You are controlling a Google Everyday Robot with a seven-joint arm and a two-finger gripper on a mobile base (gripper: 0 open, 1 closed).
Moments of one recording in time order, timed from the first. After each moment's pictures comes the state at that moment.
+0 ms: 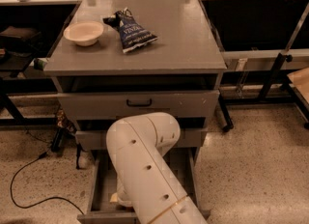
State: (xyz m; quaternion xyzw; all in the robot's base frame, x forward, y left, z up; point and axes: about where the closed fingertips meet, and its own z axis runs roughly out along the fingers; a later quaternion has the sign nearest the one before) arm 0.469 0.139 0.130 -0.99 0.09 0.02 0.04
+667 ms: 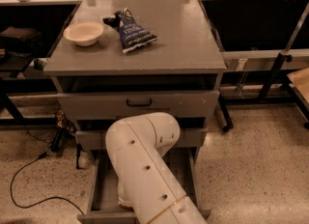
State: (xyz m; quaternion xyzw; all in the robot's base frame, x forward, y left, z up) arm 0.475 0.137 0.129 -0.99 0.09 0.02 0.04
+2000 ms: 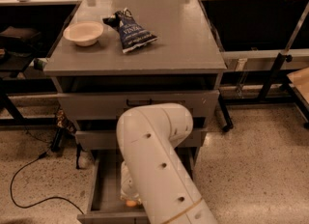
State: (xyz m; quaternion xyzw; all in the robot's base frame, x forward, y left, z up) arm 0.490 0.124 0.181 -0.99 0.09 0.00 0.05
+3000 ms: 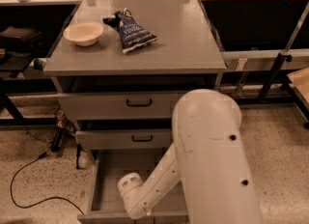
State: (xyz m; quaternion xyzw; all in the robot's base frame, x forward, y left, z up) arm 0.412 0.077 0.307 -0.99 0.14 -0.08 0.03
